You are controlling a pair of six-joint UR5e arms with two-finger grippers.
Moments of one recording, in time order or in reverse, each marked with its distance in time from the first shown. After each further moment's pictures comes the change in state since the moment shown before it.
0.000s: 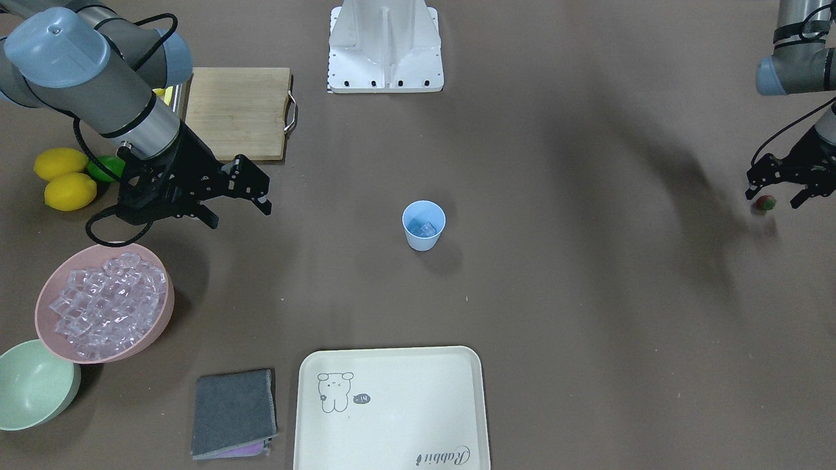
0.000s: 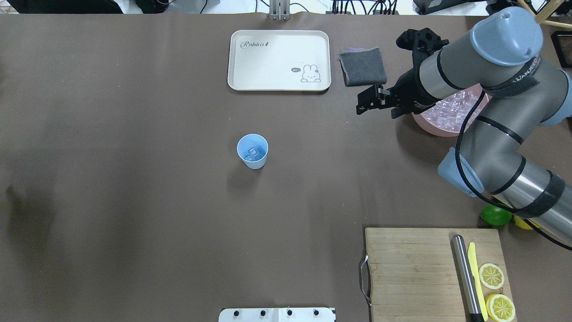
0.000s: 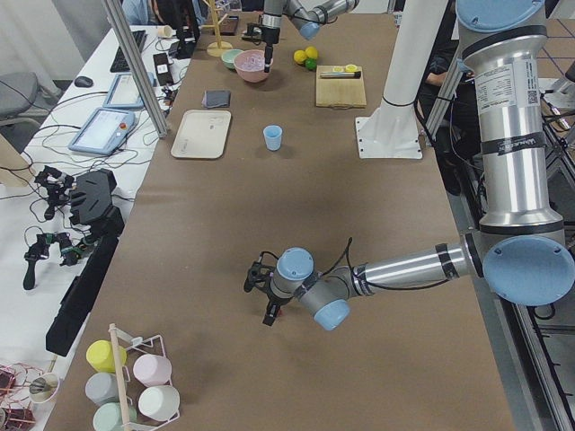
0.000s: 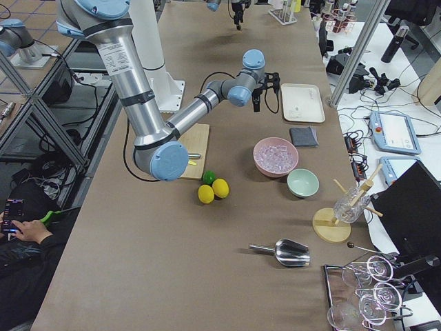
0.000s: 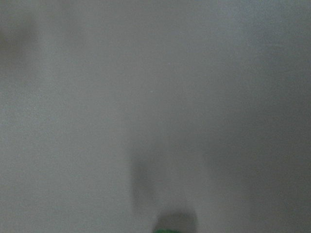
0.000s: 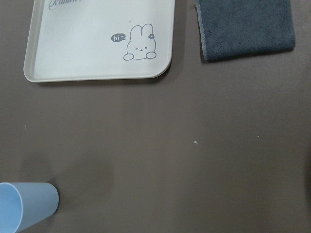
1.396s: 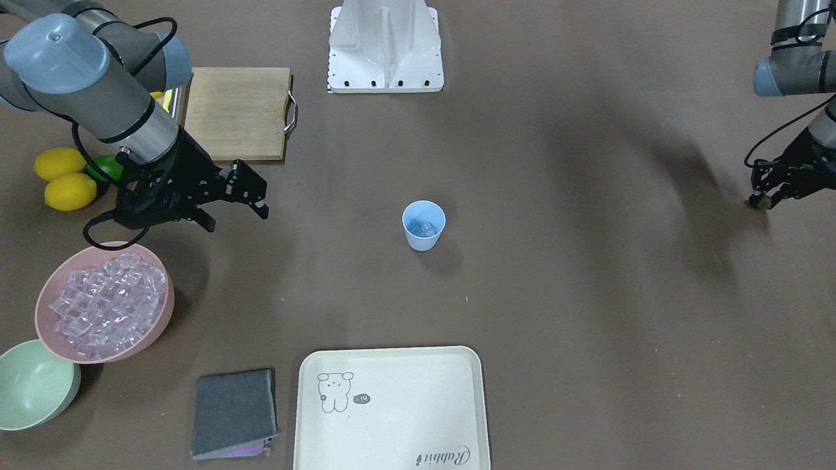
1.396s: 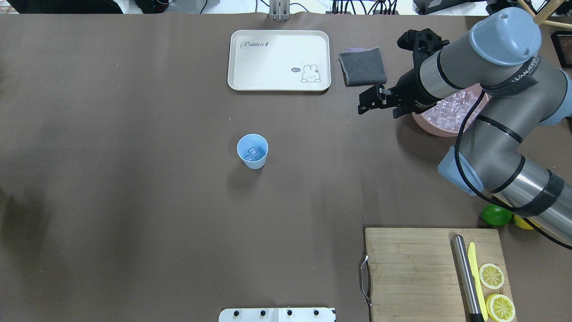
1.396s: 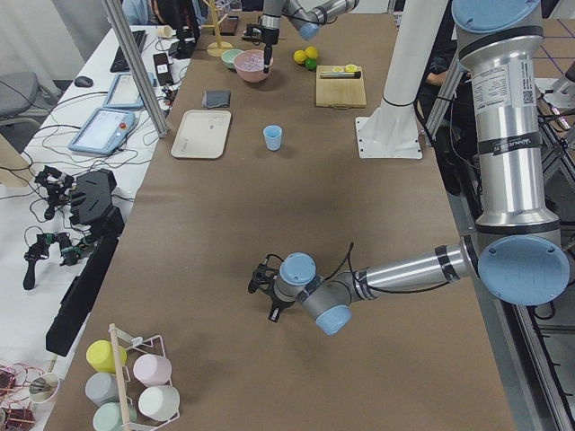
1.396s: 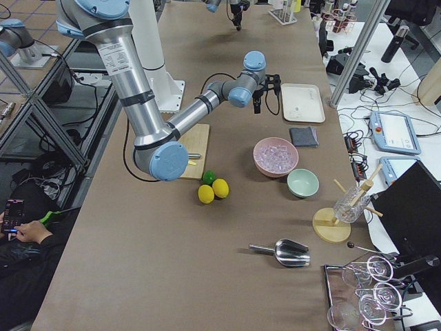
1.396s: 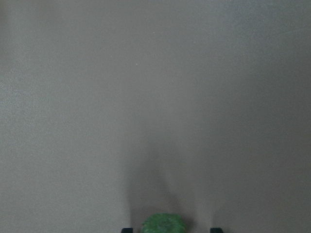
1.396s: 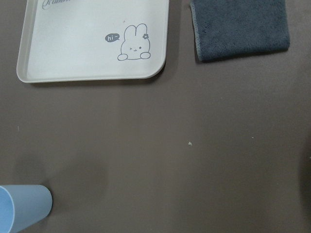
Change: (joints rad) left arm 0.014 -0.005 0.030 -0.042 -0.012 0.044; right arm 0.004 0.000 -0.014 -0.001 -0.001 -0.005
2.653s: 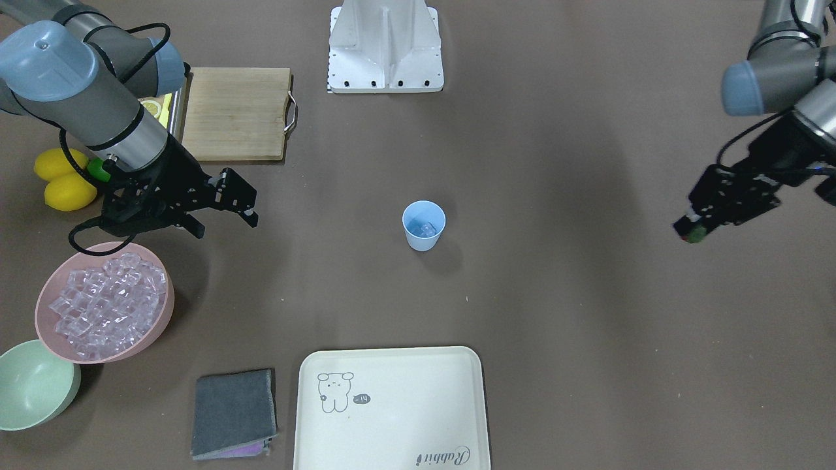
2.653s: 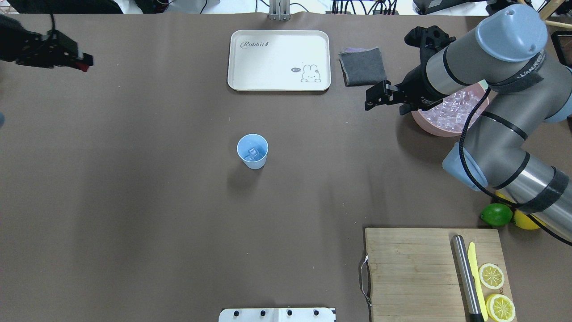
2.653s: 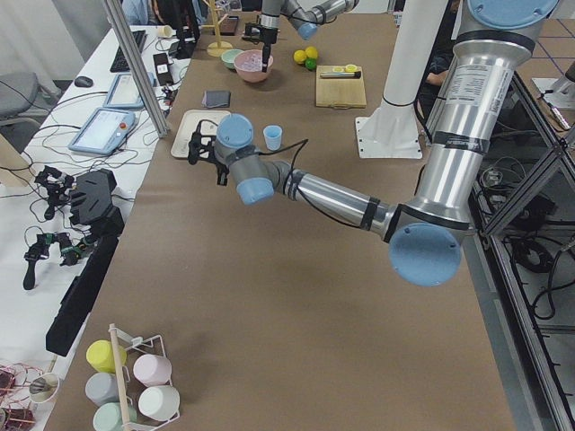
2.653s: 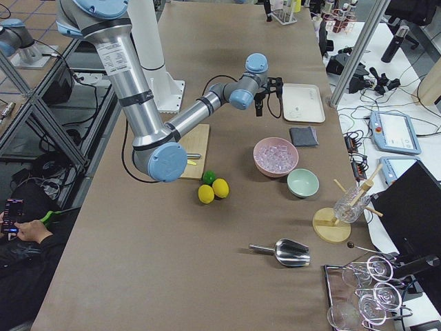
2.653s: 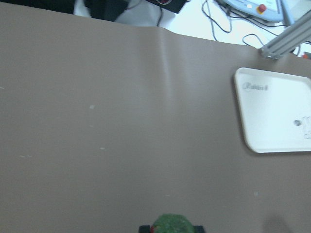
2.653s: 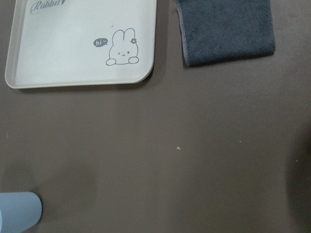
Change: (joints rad) left arm -0.005 -0.496 -0.387 0.358 -0.169 -0.806; right arm 0.026 -0.009 -0.014 -0.003 -0.001 0.000
